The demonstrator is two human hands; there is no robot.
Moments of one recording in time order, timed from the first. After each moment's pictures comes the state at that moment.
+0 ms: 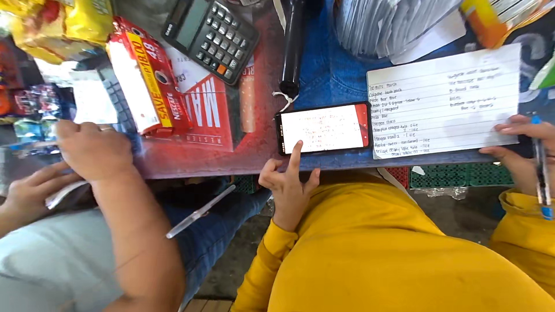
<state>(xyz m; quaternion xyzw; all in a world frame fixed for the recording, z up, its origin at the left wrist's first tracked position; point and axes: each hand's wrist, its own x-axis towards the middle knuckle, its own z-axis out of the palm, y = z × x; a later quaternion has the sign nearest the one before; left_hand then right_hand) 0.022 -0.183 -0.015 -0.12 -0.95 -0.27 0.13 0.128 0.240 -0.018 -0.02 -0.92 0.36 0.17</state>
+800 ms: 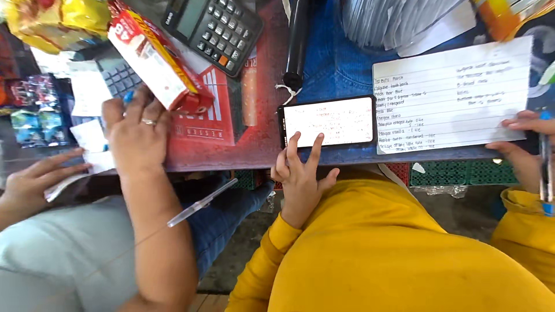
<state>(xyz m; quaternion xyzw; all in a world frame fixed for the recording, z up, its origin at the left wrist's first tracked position) 0.023 -0.170 -0.010 -0.19 -0.95 -0.22 0.10 0.127 0.235 -0.015 -0.03 -0.92 0.34 0.18</state>
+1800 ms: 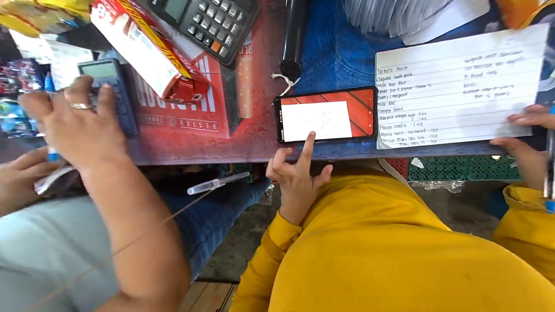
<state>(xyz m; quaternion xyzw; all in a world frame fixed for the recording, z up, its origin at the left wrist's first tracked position) 0.033 -0.171 -0.019 -0.14 -0.94 -0.25 0.15 0.129 0.247 -0.024 -0.01 -0.92 0.35 0.18</state>
